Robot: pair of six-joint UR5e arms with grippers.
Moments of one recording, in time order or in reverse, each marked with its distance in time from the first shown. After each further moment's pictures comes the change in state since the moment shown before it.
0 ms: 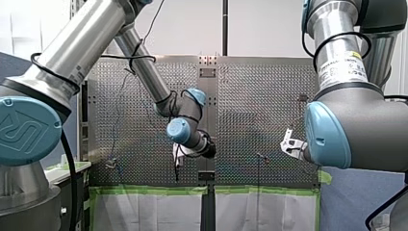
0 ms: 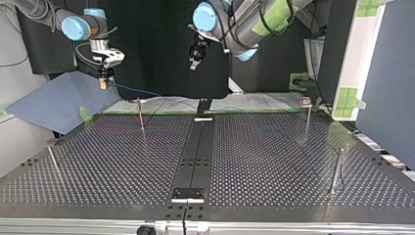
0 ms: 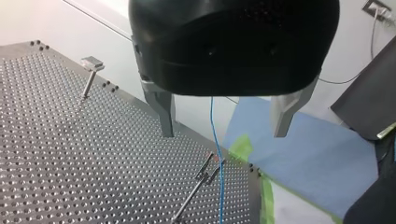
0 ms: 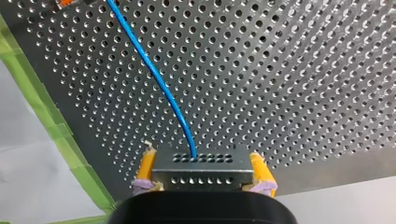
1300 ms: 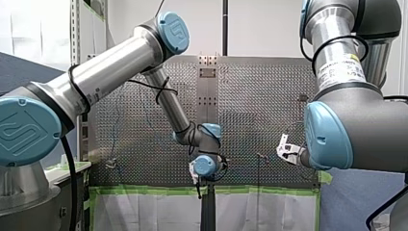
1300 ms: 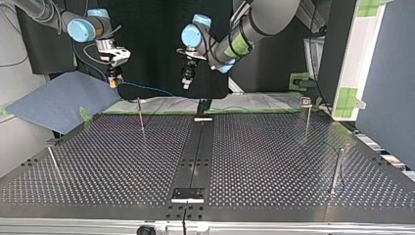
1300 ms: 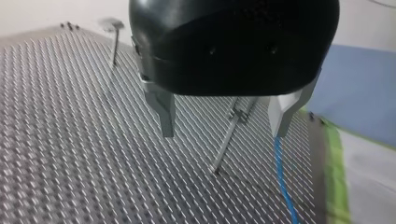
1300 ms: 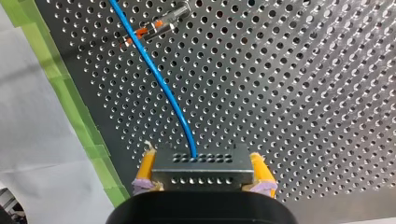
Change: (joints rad) left arm -0.009 -0.366 0.282 0.299 -0.179 0.039; right arm 0.021 0.044 -0.015 0.020 -0.063 -0.019
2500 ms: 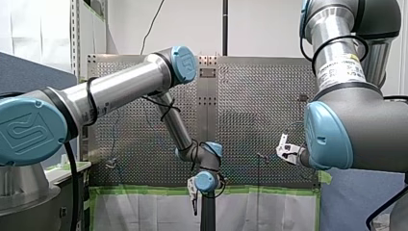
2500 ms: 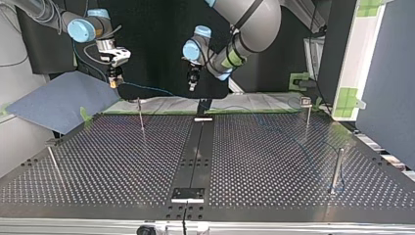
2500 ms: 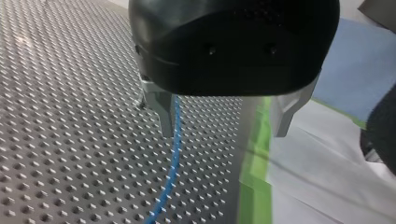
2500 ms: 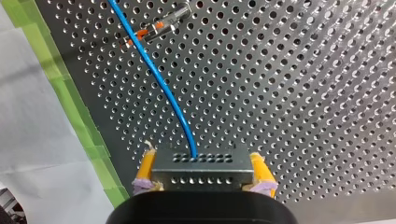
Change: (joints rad) left arm 0.046 -0.211 0.200 -0.133 0.015 -0.006; right arm 0.002 0.000 -0.002 0.002 0.000 -0.004
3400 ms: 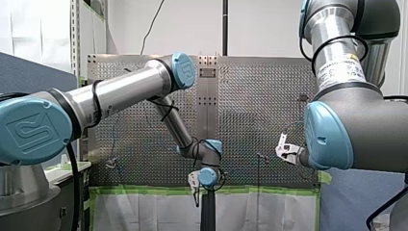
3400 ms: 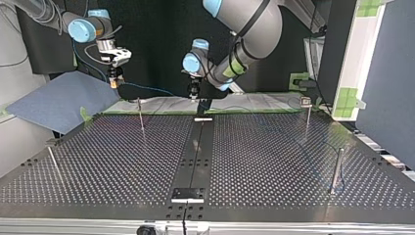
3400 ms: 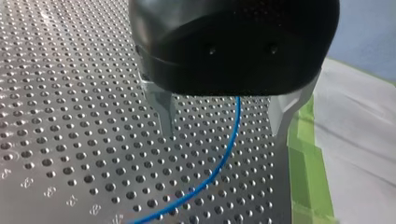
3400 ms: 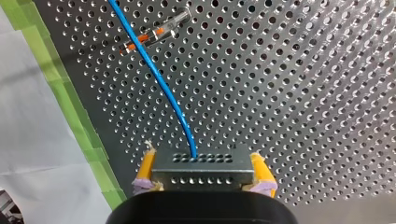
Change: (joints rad) left arm 0.048 -0.034 0.126 -0.020 -0.023 0.029; right arm 0.005 0.000 -0.002 -0.002 0.000 -0.005
